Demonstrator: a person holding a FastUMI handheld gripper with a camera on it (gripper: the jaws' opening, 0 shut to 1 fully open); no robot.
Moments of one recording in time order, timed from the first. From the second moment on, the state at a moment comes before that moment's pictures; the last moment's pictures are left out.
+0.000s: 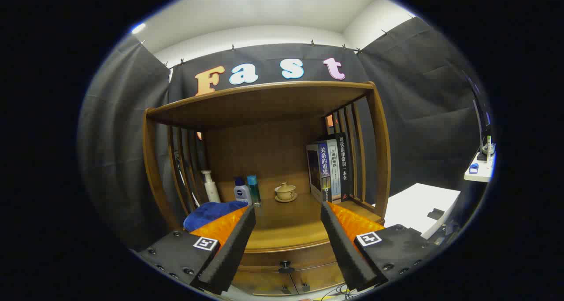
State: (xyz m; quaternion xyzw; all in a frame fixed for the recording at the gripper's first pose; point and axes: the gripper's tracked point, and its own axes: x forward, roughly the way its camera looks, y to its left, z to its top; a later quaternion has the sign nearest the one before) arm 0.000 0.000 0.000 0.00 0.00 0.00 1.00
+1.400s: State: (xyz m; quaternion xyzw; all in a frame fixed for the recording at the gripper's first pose) arm 0.043 0.005 -0.077 -0.01 0.01 0.02 1.00
